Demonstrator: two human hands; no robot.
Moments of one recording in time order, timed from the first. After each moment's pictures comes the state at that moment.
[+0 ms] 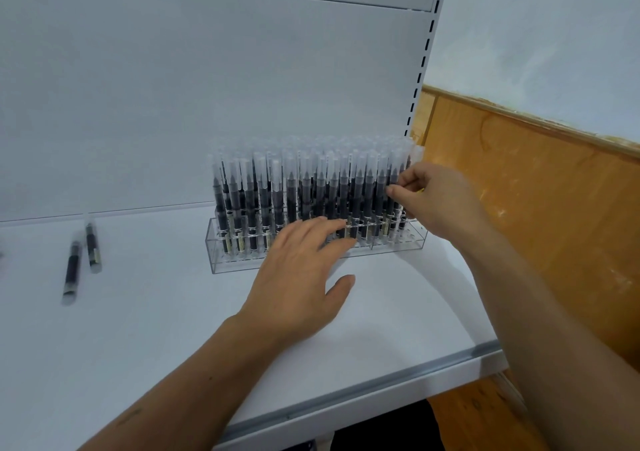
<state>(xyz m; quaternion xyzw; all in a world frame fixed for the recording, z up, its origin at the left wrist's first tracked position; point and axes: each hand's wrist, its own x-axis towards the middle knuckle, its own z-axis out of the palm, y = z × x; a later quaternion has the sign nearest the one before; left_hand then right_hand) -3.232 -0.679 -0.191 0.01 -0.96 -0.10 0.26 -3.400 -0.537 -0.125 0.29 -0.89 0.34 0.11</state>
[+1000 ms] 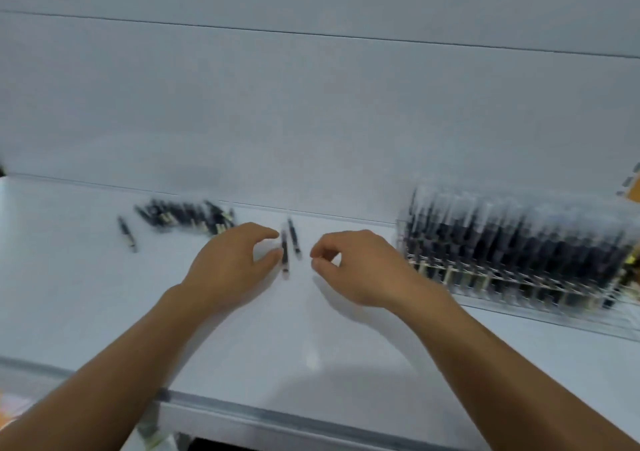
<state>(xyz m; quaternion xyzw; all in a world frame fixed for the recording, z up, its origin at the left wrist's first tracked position) -3.049 -0.879 -0.187 0.37 -0.89 -0.12 0.25 -3.204 -0.741 -0.135 0.61 -0.77 0.18 -0.07</state>
